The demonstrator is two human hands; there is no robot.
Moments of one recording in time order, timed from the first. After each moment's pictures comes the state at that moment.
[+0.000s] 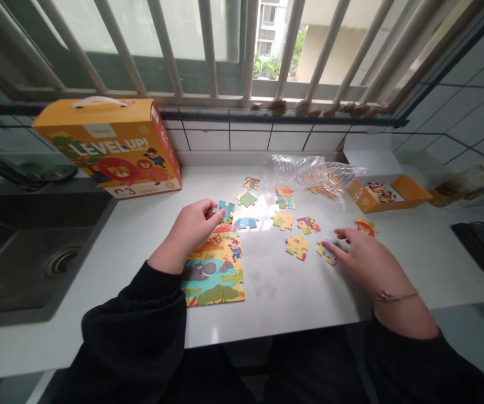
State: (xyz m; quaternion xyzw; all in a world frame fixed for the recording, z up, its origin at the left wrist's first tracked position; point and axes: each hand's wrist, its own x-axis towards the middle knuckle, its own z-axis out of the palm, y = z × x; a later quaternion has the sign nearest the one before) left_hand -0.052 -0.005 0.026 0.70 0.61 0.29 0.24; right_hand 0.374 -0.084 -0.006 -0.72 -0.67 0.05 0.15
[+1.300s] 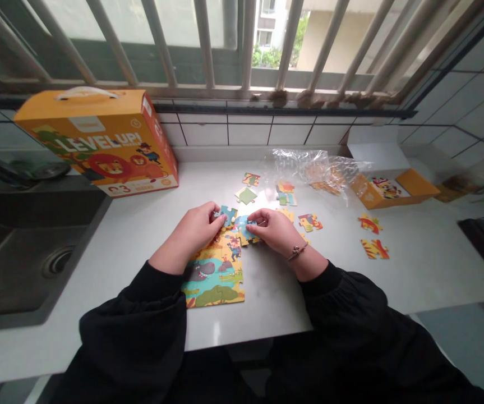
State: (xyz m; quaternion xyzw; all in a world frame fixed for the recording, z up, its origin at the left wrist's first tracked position) left_hand -0.048 0.002 0.008 0.73 0.62 0.19 0.22; right_hand 0.198 -0.004 -0.018 -0.58 -0.65 0.41 0.27
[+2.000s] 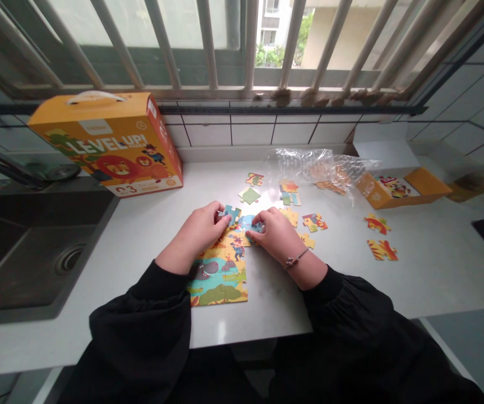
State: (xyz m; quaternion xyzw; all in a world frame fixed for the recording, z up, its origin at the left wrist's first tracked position) left_hand -0.045 -0.001 0.009 0.73 0.62 0.19 0.23; right_hand 0.190 -0.015 -0.028 -0.59 -0.73 0.21 0.27
